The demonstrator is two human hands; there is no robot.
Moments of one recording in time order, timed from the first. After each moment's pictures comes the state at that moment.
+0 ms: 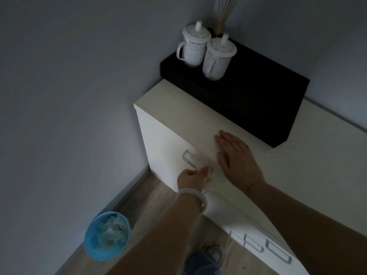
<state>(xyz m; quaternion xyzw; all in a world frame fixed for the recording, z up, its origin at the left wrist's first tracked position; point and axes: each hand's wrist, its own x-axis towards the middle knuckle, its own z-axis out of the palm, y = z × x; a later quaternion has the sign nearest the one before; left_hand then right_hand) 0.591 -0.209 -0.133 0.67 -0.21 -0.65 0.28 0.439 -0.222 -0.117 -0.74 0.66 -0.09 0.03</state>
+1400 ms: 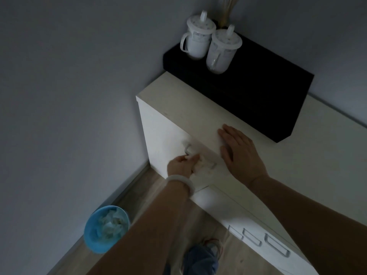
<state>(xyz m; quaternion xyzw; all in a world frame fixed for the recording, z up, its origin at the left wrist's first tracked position) 0.616 -0.235 -0.162 0.61 -0.15 -0.70 0.35 0.440 -0.221 -0.114 -0.74 0.66 -0.10 0.03</state>
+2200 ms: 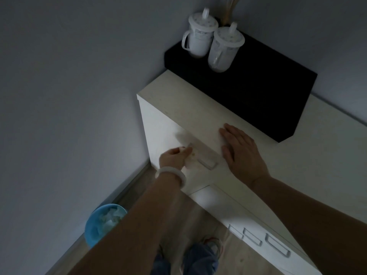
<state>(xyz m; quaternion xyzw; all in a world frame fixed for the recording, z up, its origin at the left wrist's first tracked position) 0.636 -0.255 -0.163 0.60 -0.16 -0.69 0.38 0.440 -0.222 -0.115 -0.74 0.67 -0.09 0.04</state>
